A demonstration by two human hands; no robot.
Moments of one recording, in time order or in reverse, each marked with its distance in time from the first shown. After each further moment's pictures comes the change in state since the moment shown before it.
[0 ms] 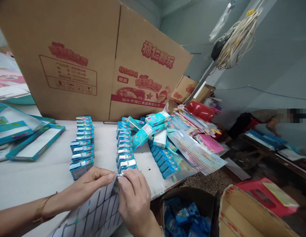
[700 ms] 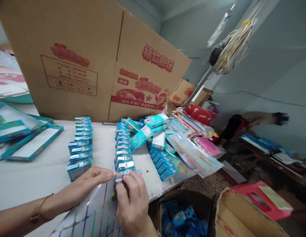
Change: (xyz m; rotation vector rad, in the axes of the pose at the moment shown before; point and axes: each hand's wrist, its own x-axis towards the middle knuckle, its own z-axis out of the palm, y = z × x) left_hand -0.001 0.001 0.003 -0.286 0.039 -0.070; right_hand -0.001 -0.006 0.004 -0.225 0.133 -0.085
